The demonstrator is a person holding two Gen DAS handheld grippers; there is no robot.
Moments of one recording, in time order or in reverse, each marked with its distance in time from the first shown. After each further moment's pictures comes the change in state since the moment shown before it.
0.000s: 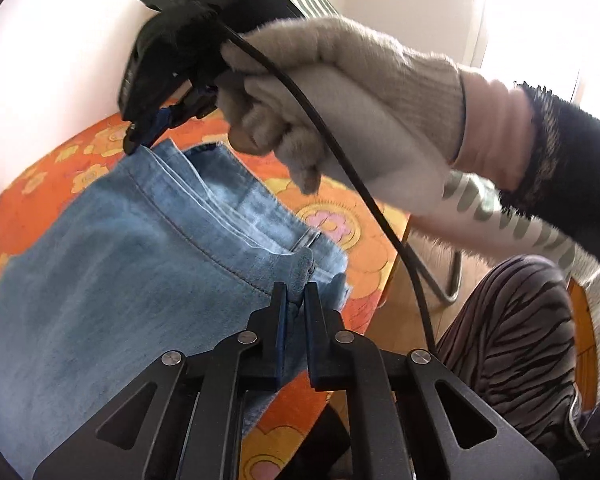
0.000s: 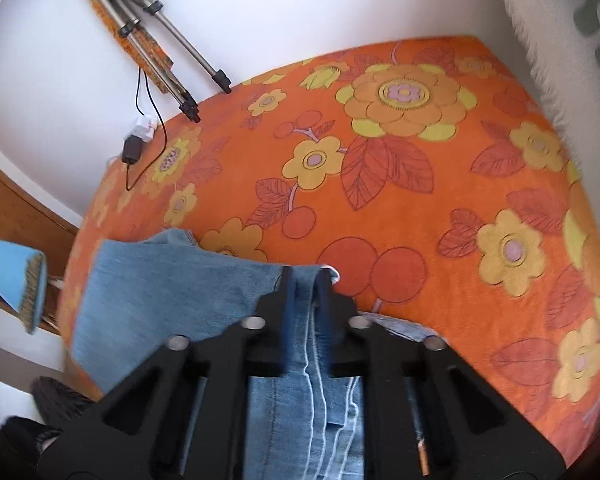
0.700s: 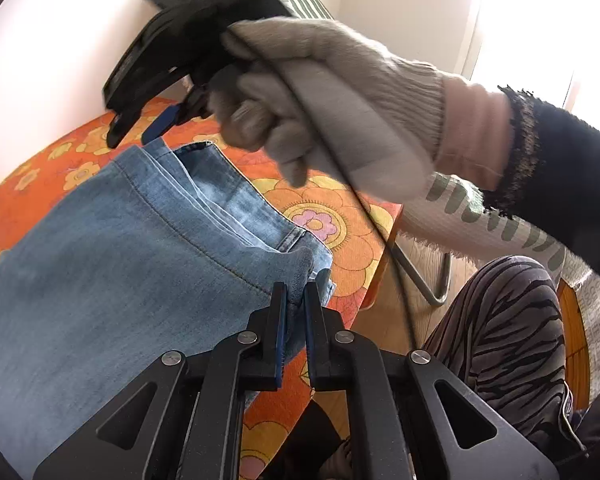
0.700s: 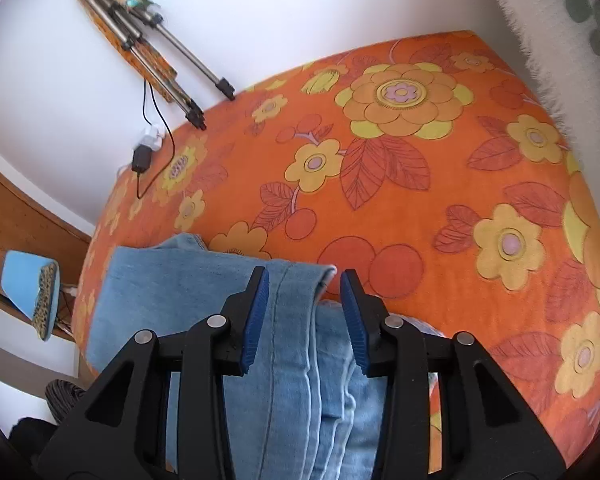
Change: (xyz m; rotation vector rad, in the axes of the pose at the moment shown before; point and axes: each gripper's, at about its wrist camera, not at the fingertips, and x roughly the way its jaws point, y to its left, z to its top) left arm 0.006 -0.001 -0.006 -0.003 0.001 -0.031; right arm 0.000 -0.010 0.002 0.027 0.007 0.046
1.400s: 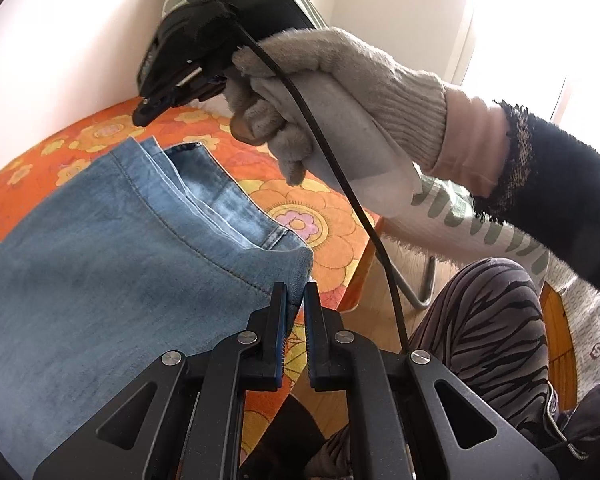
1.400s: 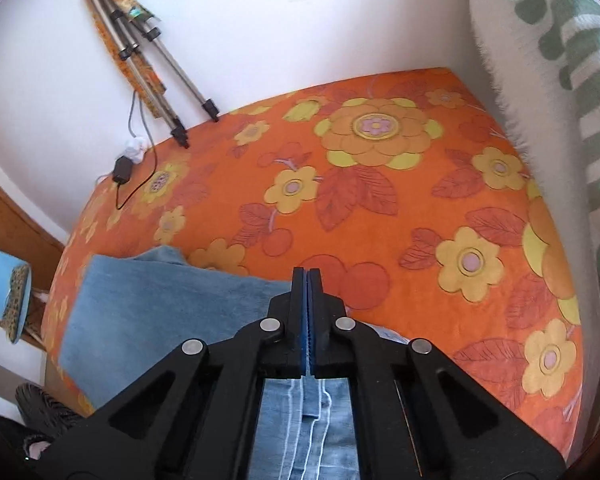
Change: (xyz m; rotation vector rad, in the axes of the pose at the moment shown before) left arm -0.010 -0.001 -0.005 -0.032 -0.024 -0.063; right arm -0.029 0.005 -0.010 -0.028 -0.114 -0.114
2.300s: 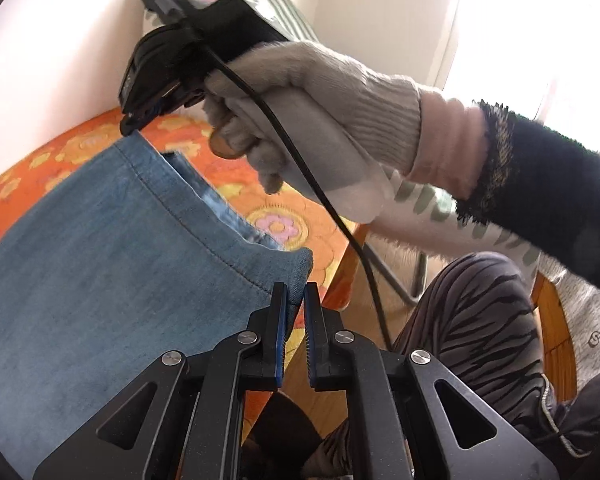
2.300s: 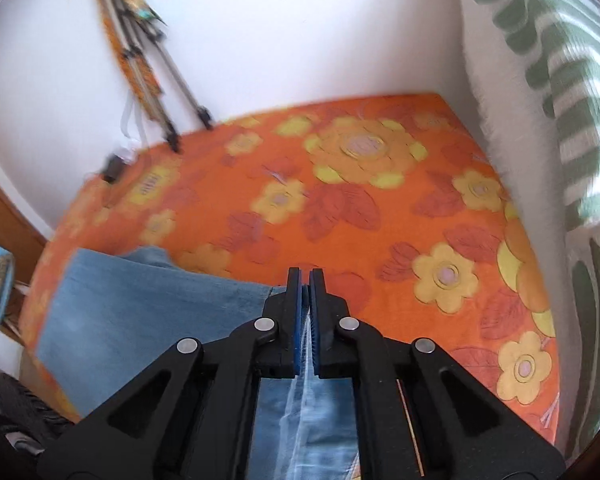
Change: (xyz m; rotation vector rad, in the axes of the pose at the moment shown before) left arm 0.005 -0.015 0.002 0.049 0.026 -0.018; right arm -0.004 -0.001 -0.005 -0.046 -0.033 -0.069
